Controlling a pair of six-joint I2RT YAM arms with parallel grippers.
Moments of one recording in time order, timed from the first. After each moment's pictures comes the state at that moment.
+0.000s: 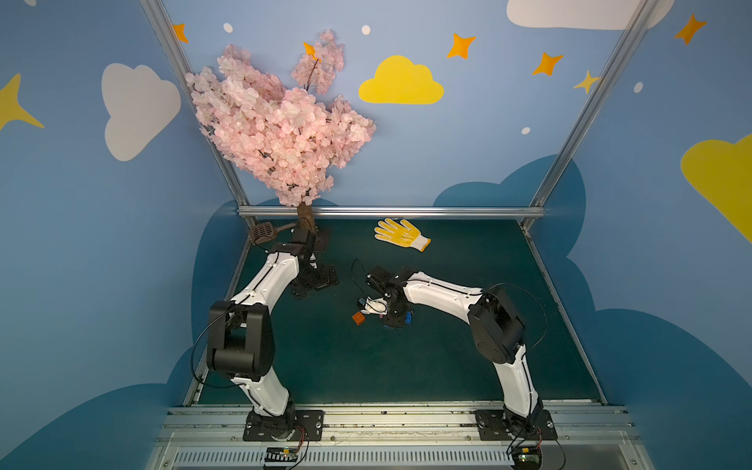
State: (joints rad) left arm -0.09 1.70 1.34 -0.95 0.19 -0.44; right arm 0.92 2.12 1.66 -0.99 0.03 -0.54
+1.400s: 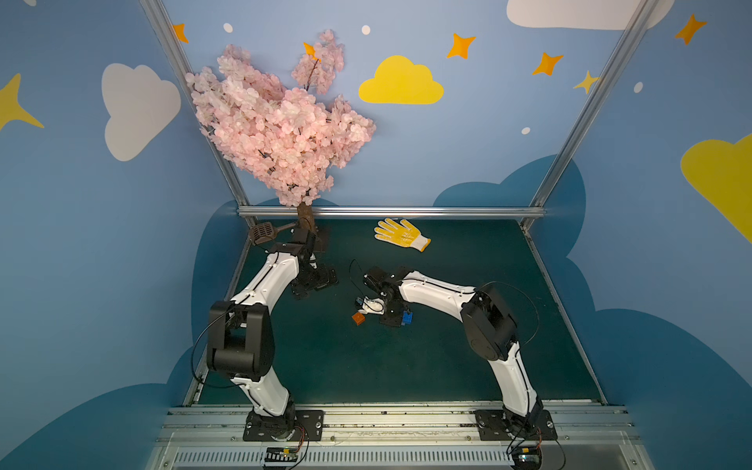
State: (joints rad) left arm -0.09 1.70 1.34 -0.95 0.19 -0.44; right arm 0.92 2.18 1.71 -1.01 0.01 -0.52
